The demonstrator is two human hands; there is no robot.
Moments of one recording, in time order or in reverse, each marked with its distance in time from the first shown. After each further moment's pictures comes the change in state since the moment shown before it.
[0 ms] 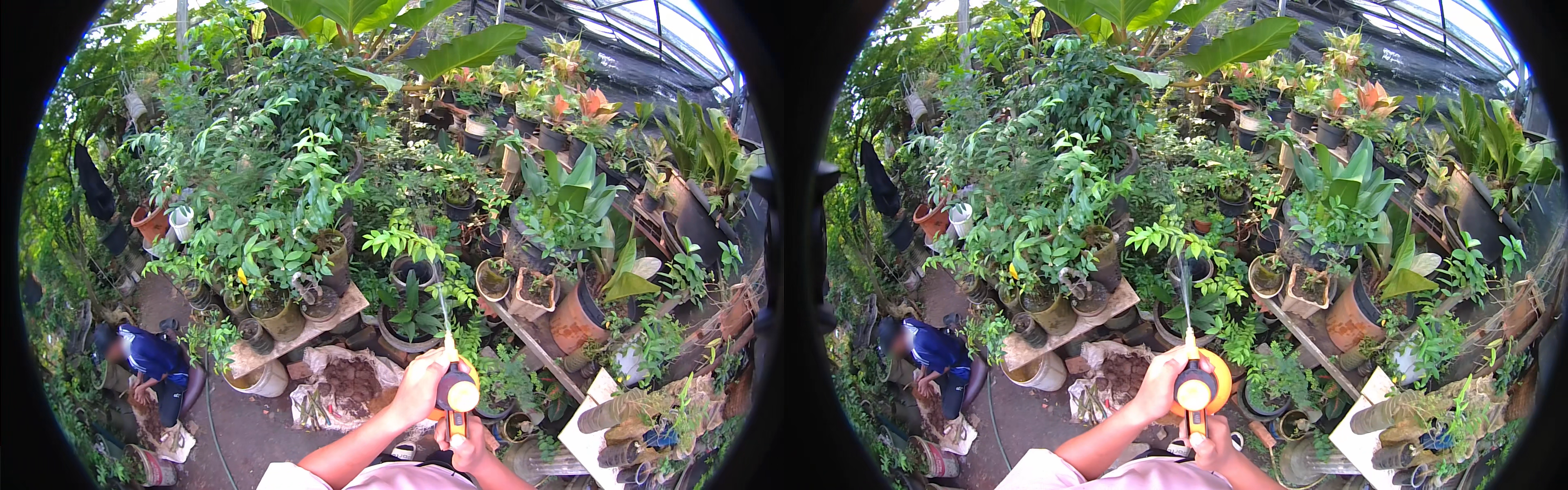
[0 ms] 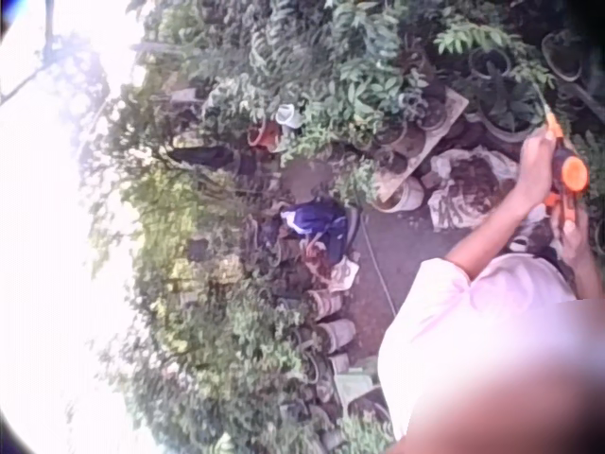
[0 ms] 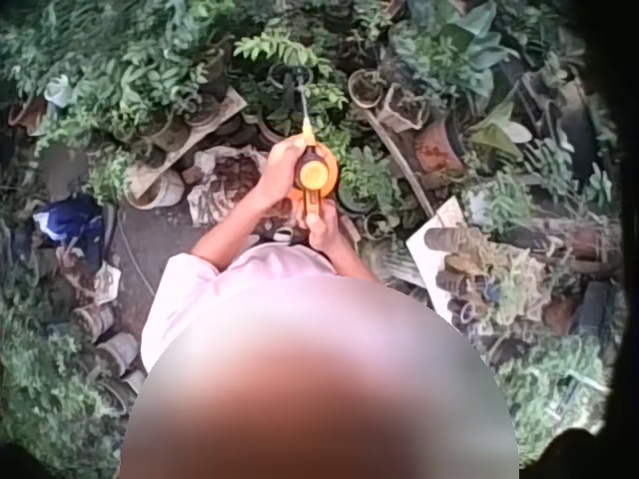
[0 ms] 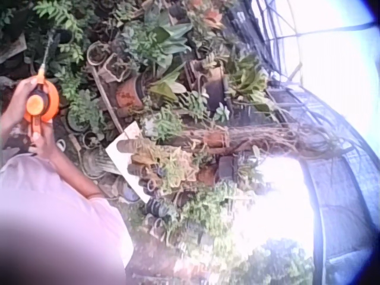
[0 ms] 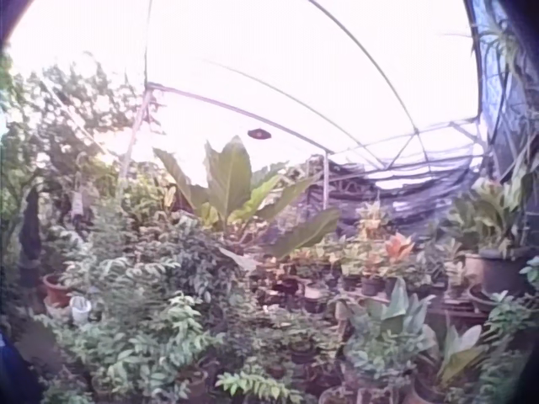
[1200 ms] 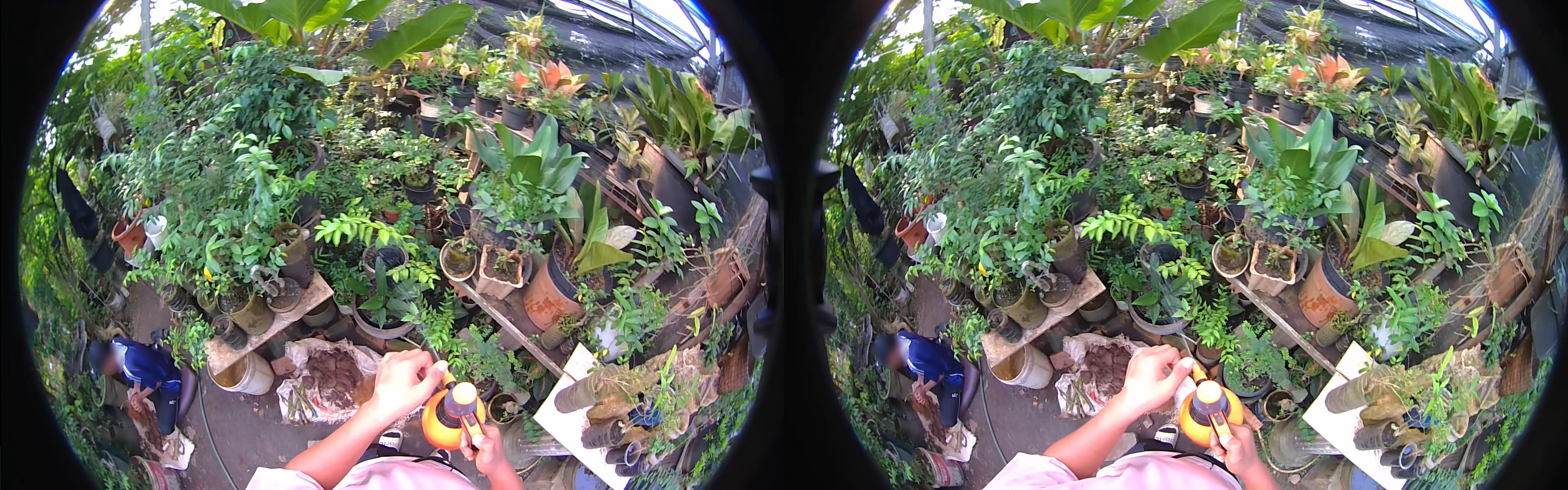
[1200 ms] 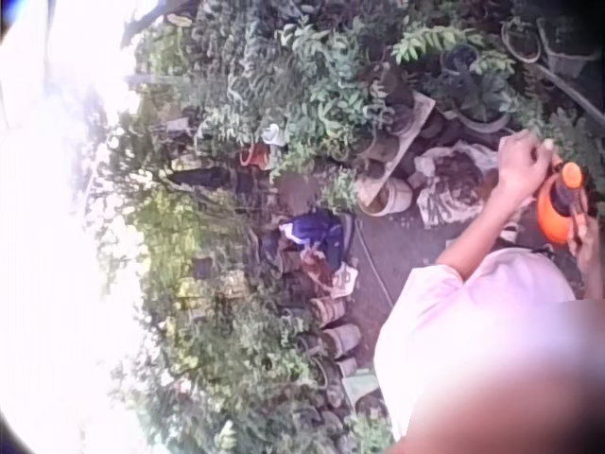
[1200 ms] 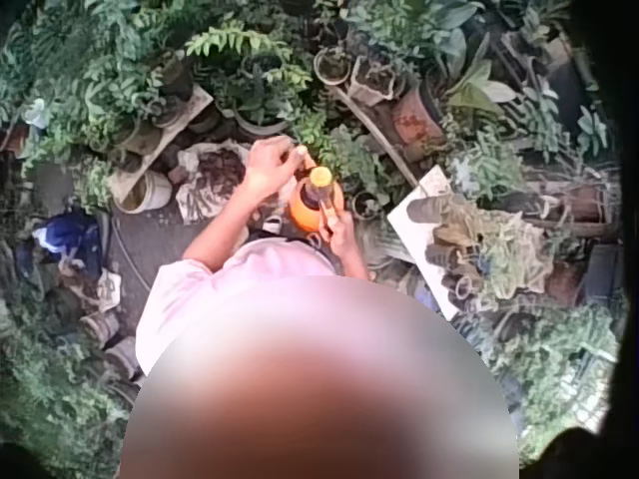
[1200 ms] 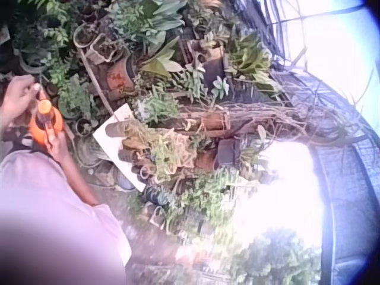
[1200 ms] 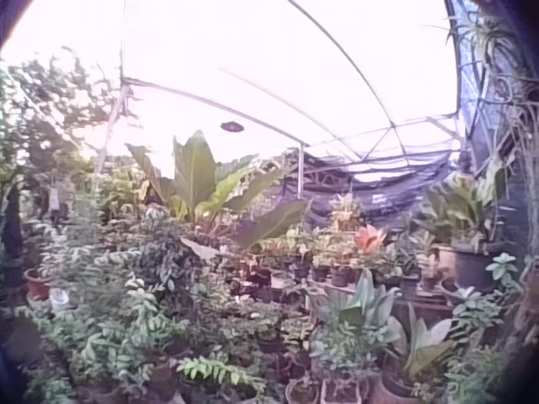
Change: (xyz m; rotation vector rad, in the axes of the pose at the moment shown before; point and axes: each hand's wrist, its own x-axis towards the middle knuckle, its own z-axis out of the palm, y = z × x) left_hand 0.000 -0.024 0.077 0.928 0.006 0.057; right_hand -0.123 -0.005 -0.100 0.145 0.253 0.485
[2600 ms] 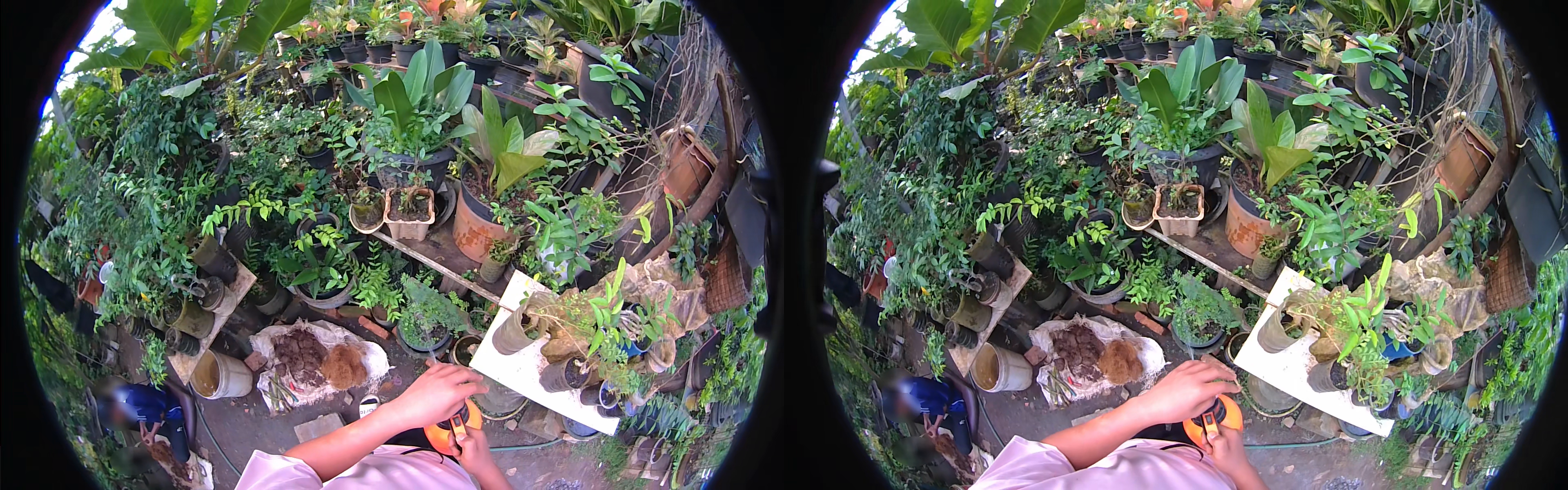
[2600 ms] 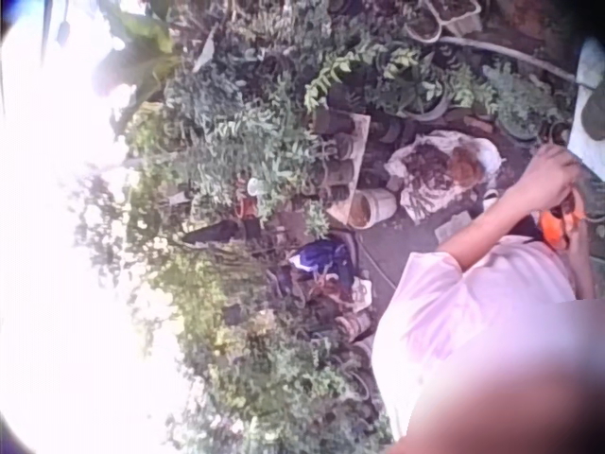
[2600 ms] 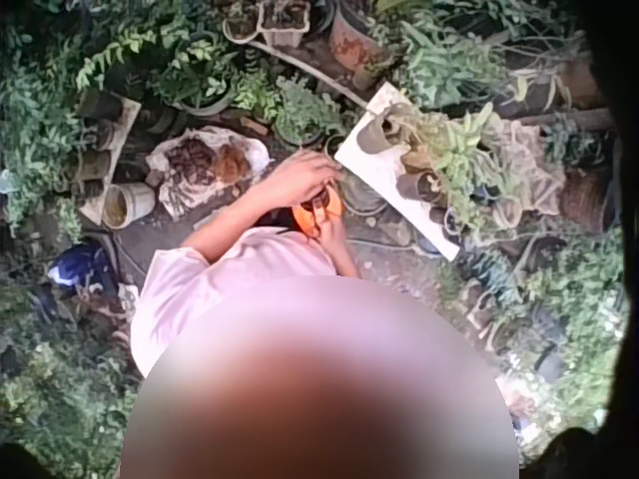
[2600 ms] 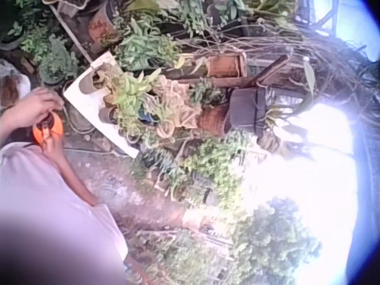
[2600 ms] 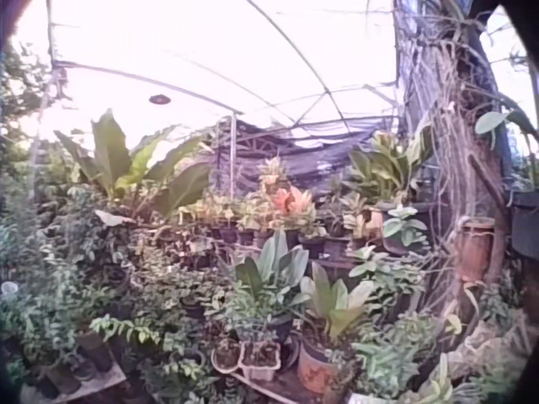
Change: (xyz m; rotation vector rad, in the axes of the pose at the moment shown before) left_hand -0.031 0.129 0.221 -0.019 -0.689 0.576; right_hand -0.144 0.066 -0.128 -0.043 0.322 0.153
